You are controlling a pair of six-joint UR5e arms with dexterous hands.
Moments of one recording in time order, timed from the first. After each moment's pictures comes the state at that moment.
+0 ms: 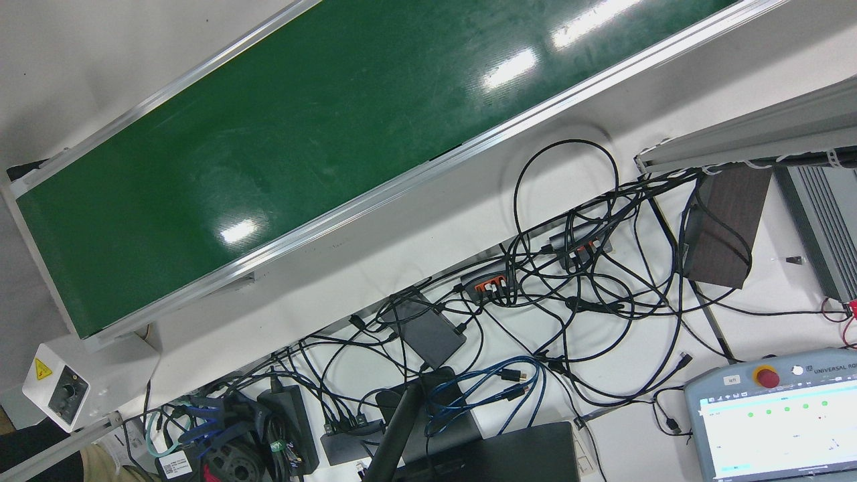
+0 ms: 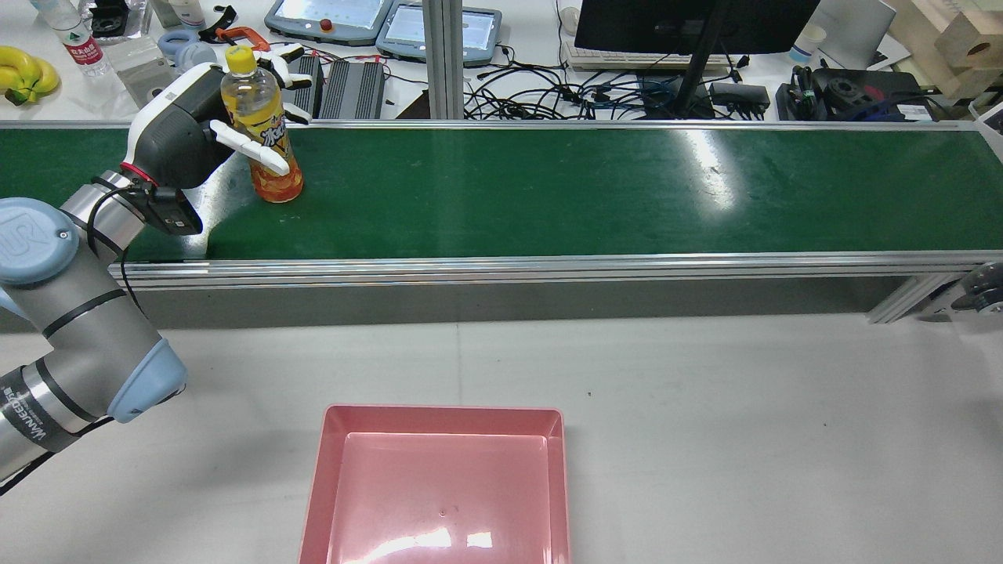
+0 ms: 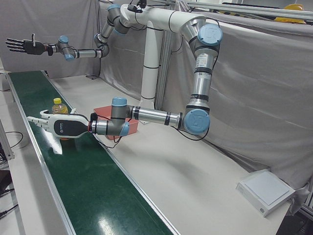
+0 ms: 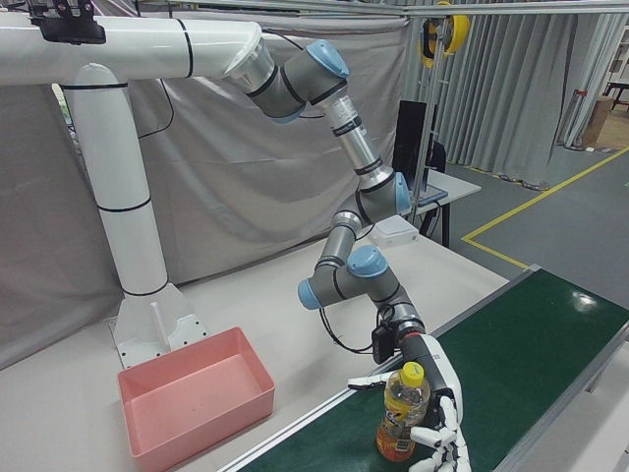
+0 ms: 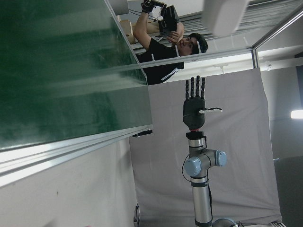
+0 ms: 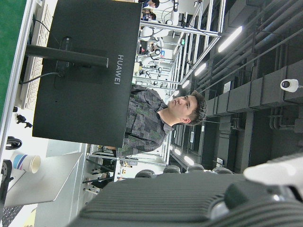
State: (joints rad) left arm -0.88 -2.11 -1.59 0.10 1.23 0.34; right arm 1.55 -1.55 1.63 -3.11 -1.57 -0.11
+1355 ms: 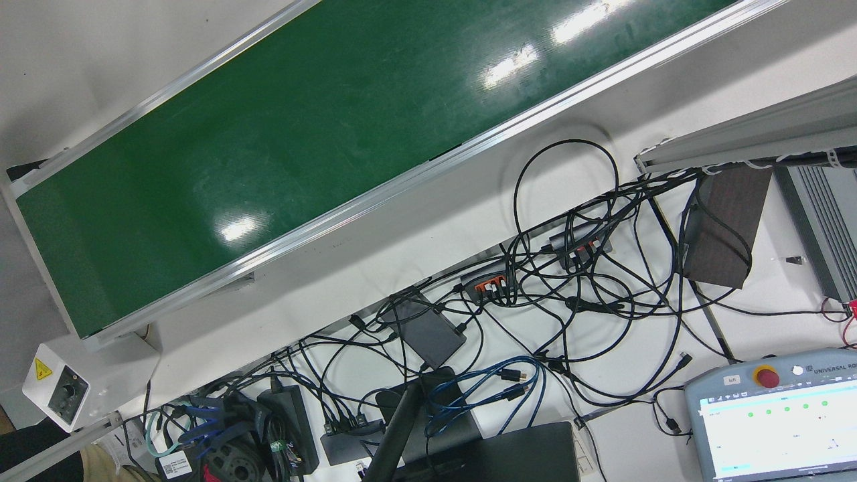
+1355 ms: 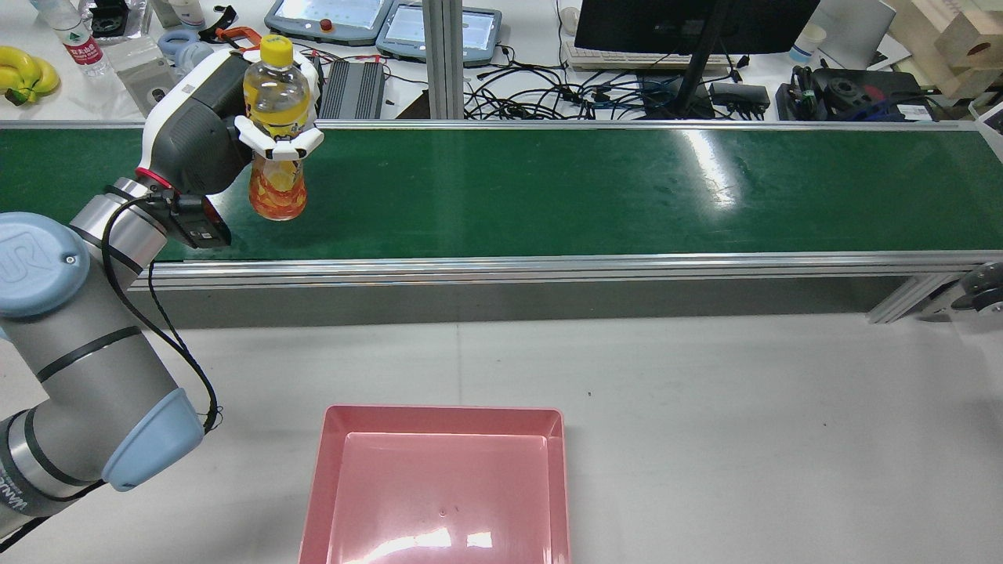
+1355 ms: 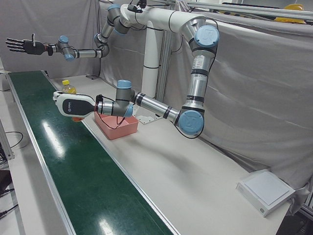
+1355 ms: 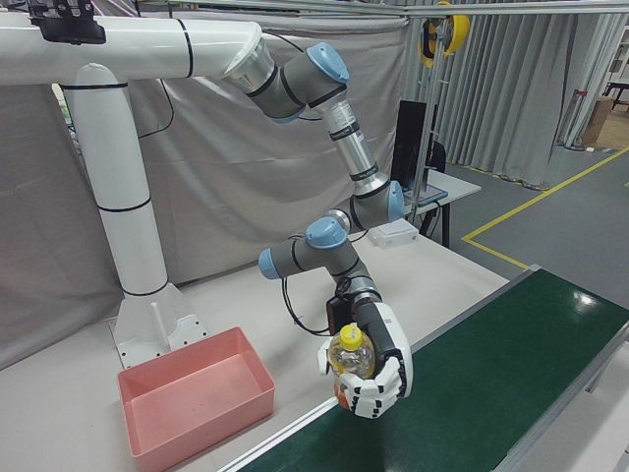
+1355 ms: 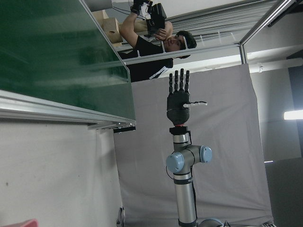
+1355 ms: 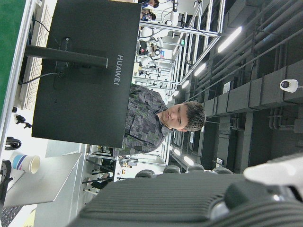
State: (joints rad) left arm -0.79 -2.14 -1.84 0.35 1.11 0.37; right arm 1.55 -1.55 1.63 -3.11 -1.57 -0.11
